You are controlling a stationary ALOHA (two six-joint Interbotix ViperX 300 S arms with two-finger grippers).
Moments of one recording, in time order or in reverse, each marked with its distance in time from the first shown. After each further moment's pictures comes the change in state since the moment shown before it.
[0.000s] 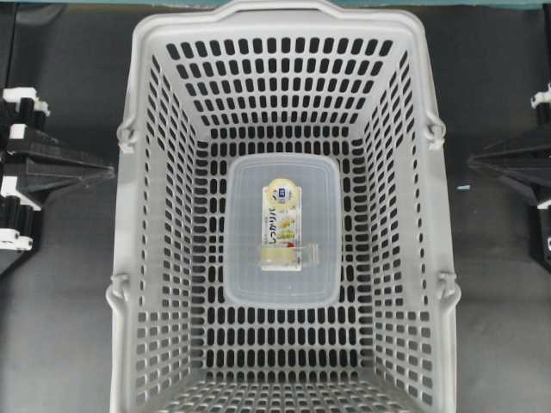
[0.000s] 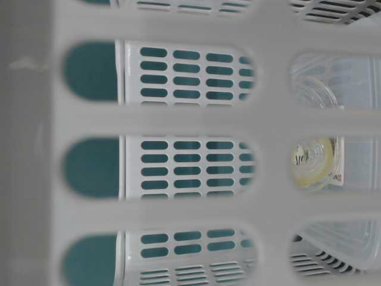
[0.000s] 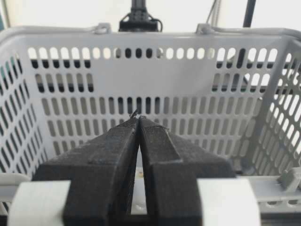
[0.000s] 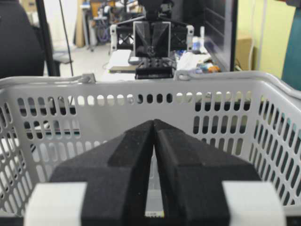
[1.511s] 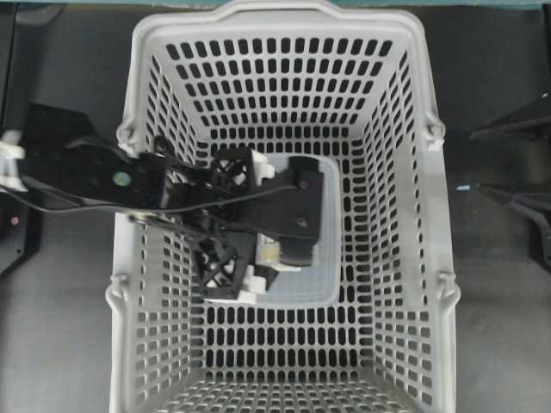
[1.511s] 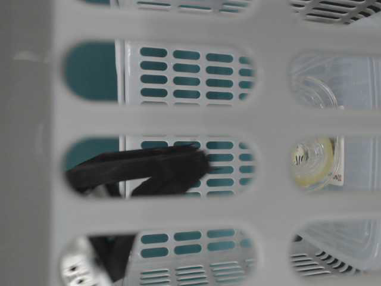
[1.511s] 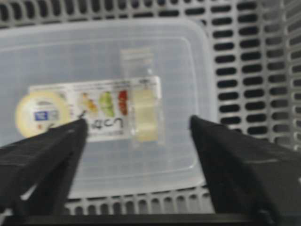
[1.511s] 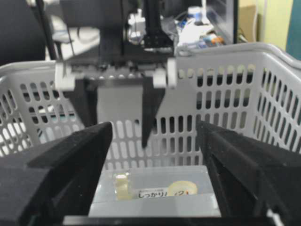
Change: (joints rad) left arm -0.121 0.997 -1.011 0.040 1.117 -0.067; right arm -0.006 -0.055 -0.029 0.009 0.163 0.051
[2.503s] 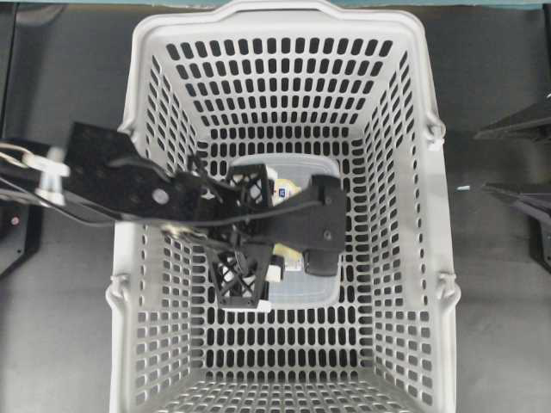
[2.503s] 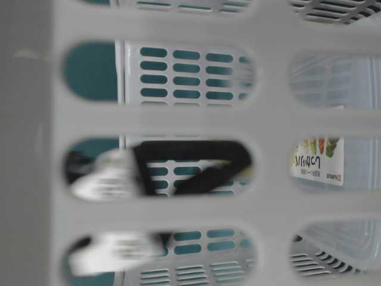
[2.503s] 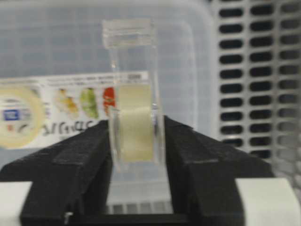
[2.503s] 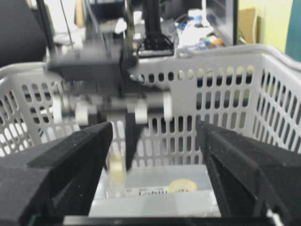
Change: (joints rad) left arm -0.008 0.058 -0.077 0.000 0.087 -0.034; right arm 0.000 -0.026 0.008 0.000 0.028 0.000
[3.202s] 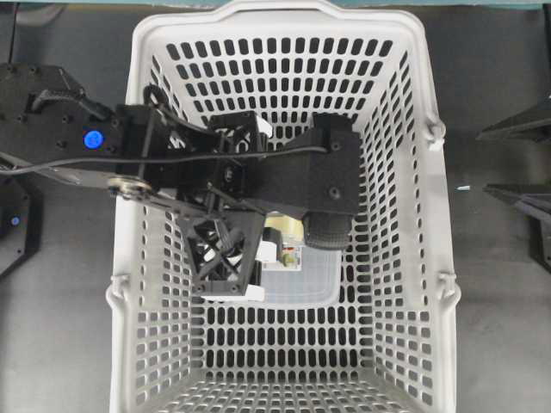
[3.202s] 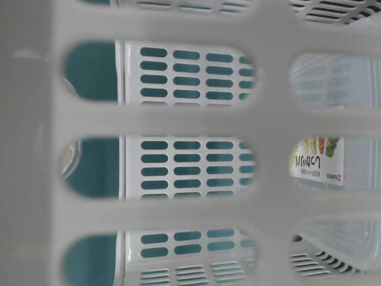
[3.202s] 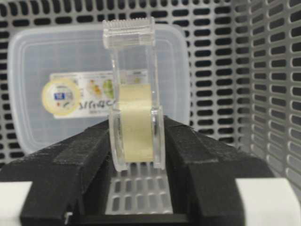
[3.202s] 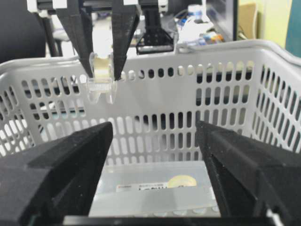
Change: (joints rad) left arm 0.000 -0.035 -0.321 0.002 0.344 -0.002; right arm 0.000 -0.009 0.002 0.000 0.009 0.000
